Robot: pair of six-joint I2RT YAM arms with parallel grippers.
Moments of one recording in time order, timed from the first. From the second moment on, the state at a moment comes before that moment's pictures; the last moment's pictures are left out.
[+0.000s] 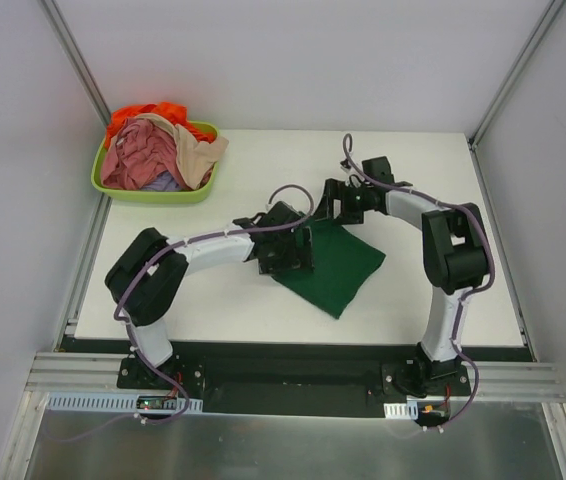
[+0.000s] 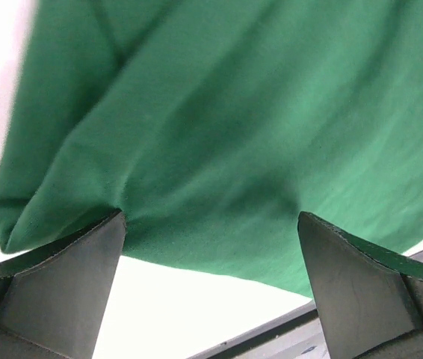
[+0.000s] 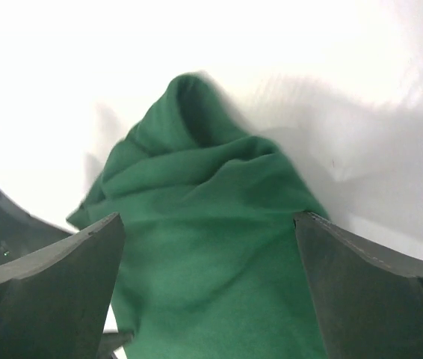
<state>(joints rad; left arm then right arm) -0.74 1.80 1.14 -0.38 0.12 -0.82 0.28 1.95 1.28 -0.26 -0.60 0.31</state>
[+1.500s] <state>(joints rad) -0.58 2.03 1.43 -0.48 0.21 -0.50 0.33 1.14 0.65 -0.47 -0.15 0.45</state>
